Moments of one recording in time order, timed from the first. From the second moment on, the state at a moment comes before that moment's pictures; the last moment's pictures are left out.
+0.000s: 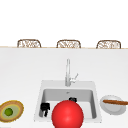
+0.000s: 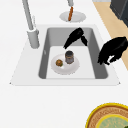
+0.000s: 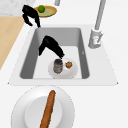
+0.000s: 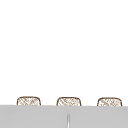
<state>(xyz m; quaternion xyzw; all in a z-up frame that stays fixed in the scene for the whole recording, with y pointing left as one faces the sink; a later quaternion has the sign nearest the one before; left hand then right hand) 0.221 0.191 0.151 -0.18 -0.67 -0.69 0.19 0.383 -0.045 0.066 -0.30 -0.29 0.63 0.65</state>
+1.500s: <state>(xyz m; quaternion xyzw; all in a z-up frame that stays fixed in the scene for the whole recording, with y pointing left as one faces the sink) 0.221 0.191 0.151 -0.18 -0.67 -0.69 0.19 0.468 -0.037 -0.025 -0.26 -0.20 0.66 0.67</state>
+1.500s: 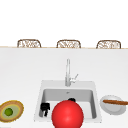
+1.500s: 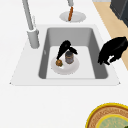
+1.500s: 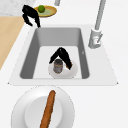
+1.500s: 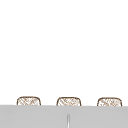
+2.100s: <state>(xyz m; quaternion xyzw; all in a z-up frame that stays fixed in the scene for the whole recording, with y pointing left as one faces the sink) 0.221 0.191 0.151 -0.18 -0.67 -0.69 0.19 0.479 -0.040 -0.029 -0.26 -0.21 0.66 0.67</state>
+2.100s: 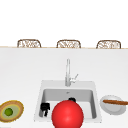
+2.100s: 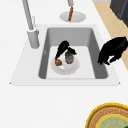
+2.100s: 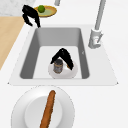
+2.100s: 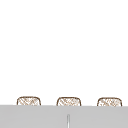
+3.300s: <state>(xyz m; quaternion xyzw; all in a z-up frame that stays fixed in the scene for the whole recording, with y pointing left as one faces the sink) 0.221 0.191 0.151 -0.18 -0.67 -0.69 0.19 0.439 -0.037 -0.029 -0.27 -0.21 0.66 0.67</state>
